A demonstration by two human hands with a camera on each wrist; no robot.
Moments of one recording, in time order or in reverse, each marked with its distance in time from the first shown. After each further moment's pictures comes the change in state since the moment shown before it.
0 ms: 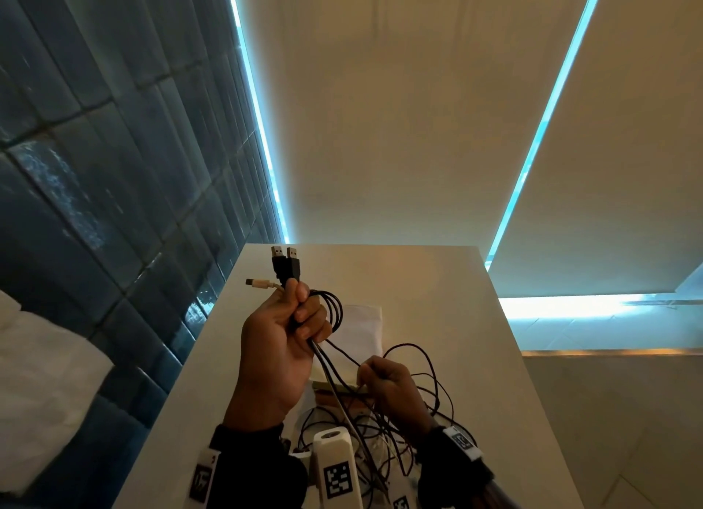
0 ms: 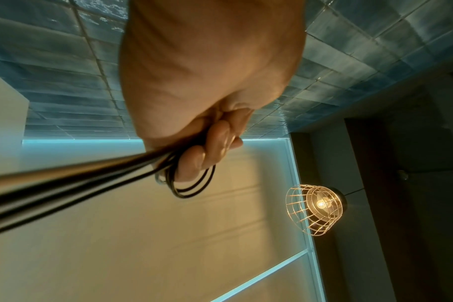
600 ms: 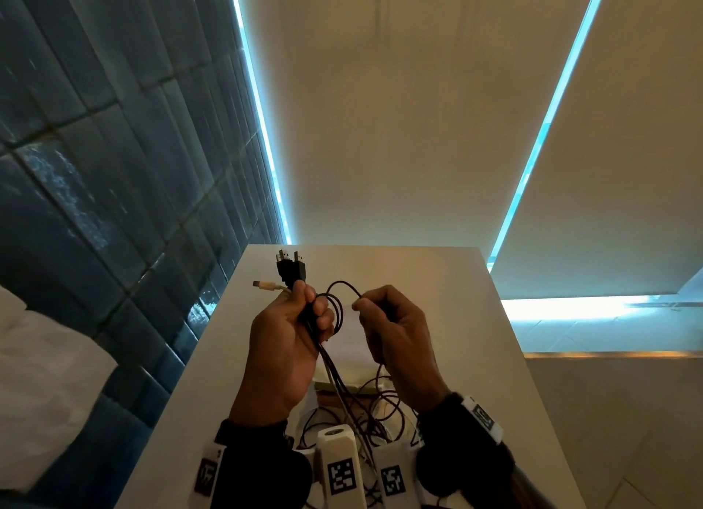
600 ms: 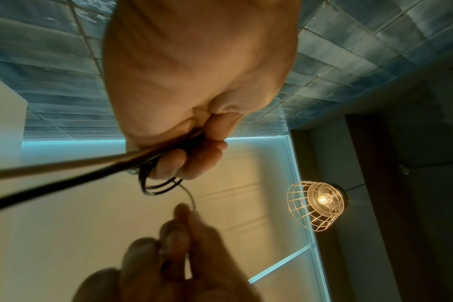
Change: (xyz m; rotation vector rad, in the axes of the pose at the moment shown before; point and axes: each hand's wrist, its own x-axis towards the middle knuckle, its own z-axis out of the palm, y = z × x) left_hand 0.001 0.000 0.005 0.149 0.104 -0.025; right_hand -0.014 -0.132 0.004 0.198 0.097 -0.264
